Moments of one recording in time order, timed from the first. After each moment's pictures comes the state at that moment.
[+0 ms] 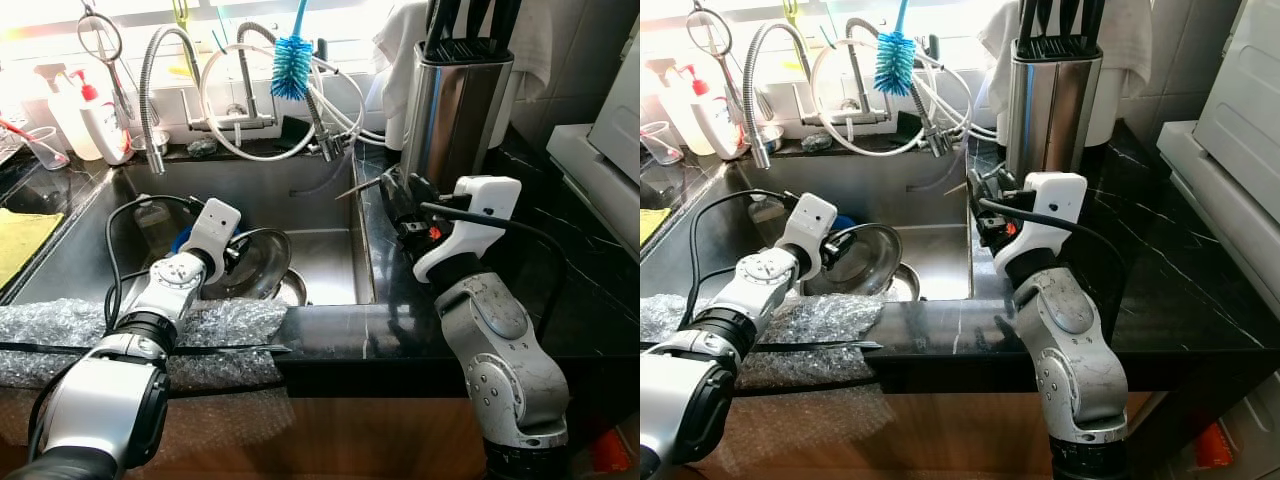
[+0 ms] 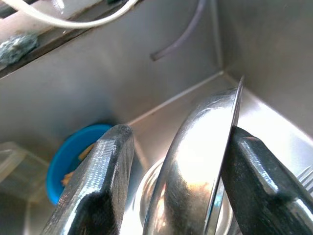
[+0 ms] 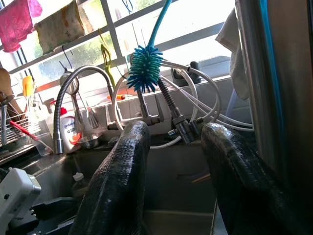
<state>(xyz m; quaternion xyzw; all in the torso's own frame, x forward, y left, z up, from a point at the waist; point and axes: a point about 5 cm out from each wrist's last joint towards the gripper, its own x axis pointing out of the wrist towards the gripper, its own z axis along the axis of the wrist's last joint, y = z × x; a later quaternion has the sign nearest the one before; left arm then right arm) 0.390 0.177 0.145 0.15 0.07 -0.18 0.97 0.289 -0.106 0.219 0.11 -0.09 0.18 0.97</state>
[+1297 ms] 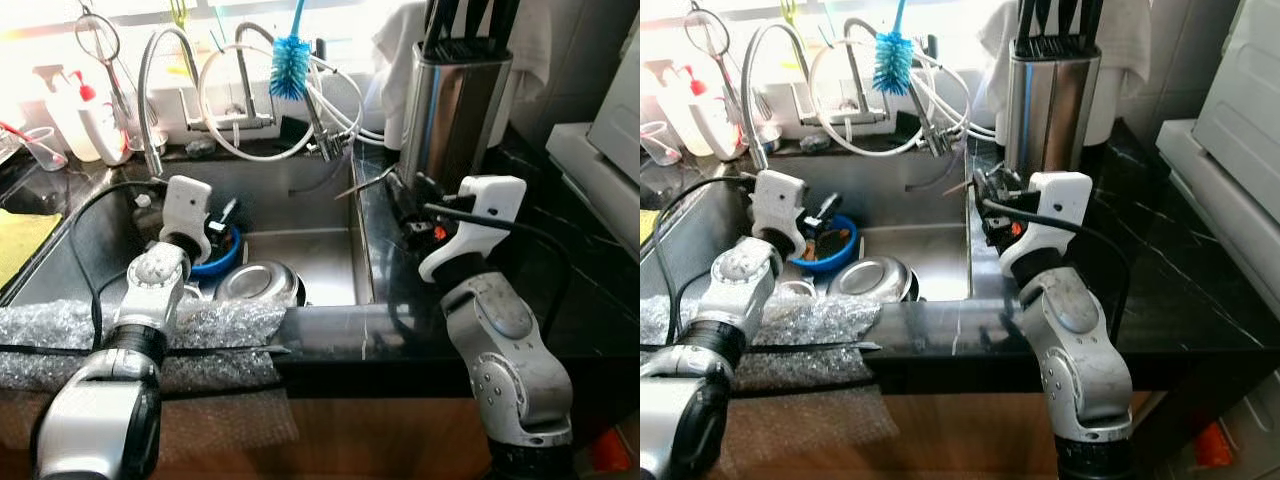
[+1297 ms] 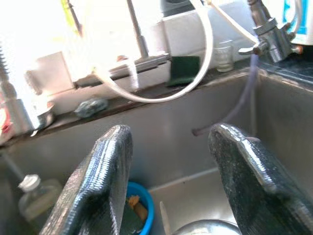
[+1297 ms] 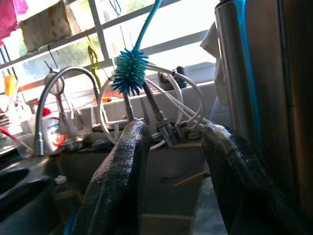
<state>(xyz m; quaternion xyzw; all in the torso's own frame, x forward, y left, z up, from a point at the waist) 0.372 0.197 0.163 0.08 -0.10 -0.07 0.99 0.291 -0.116 0.216 0.08 -0.11 0.15 0.98</state>
